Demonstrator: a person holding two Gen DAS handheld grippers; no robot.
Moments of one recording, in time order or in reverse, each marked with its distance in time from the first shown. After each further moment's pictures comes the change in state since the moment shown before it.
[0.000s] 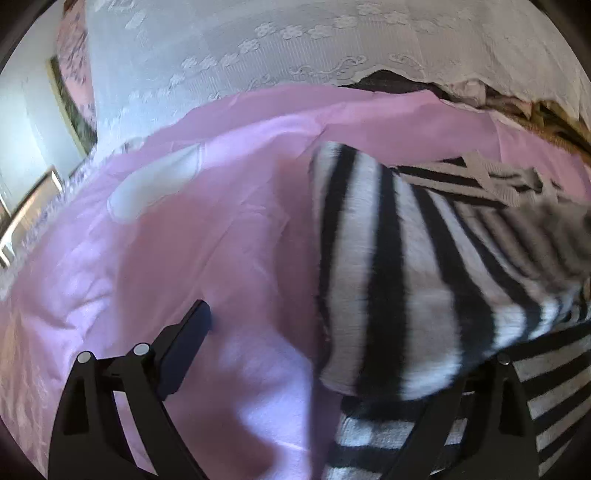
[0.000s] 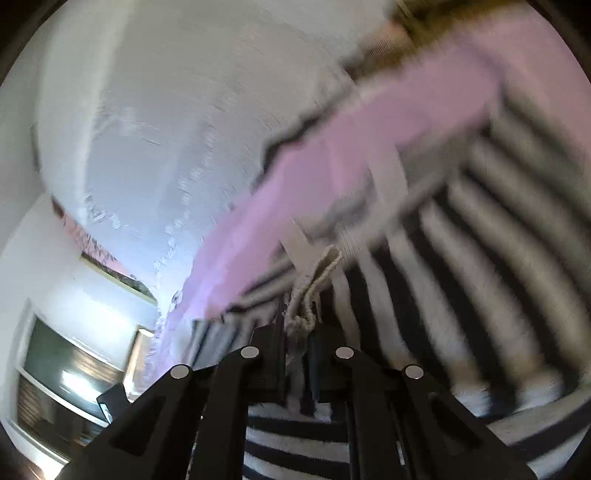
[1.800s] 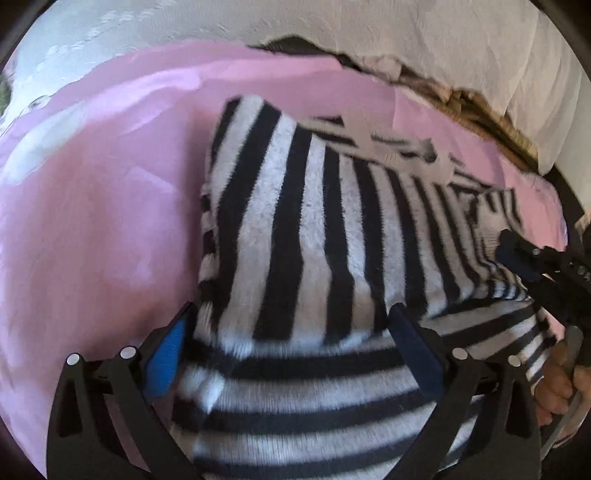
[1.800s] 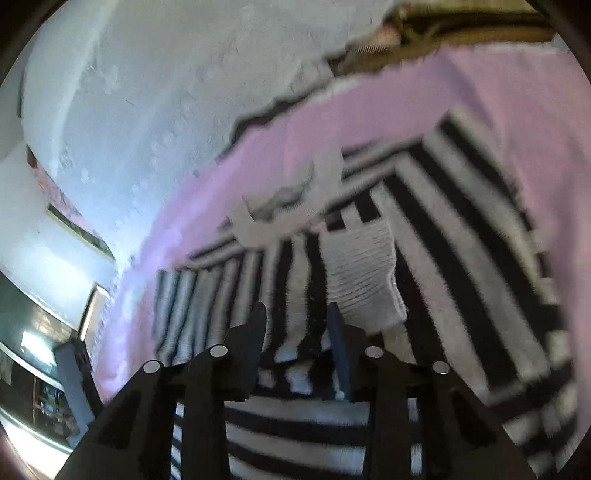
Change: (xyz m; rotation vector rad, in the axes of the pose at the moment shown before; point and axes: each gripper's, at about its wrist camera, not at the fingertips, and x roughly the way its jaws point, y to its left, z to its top) left arm -0.016 -0.038 -0.009 -0.073 0.146 -0.459; right arm -0.034 -0.021 0.007 -0.109 0.123 -0.138
